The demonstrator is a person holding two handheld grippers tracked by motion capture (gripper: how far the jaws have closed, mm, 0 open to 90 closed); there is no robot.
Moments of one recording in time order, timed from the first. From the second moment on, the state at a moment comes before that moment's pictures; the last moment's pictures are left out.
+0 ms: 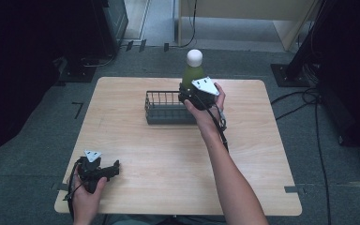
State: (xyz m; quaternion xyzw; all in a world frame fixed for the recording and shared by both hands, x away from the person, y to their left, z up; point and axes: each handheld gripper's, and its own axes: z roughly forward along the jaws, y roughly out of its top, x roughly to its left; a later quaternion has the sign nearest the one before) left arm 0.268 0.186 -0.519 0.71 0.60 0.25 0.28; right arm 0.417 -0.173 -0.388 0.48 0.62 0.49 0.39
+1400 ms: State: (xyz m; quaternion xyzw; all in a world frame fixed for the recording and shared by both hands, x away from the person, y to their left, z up) left arm 0.268 0.186 -0.519 0.71 0.60 0.25 0.28; right arm 0.430 -0.183 -0.412 0.51 0.63 0.50 0.31
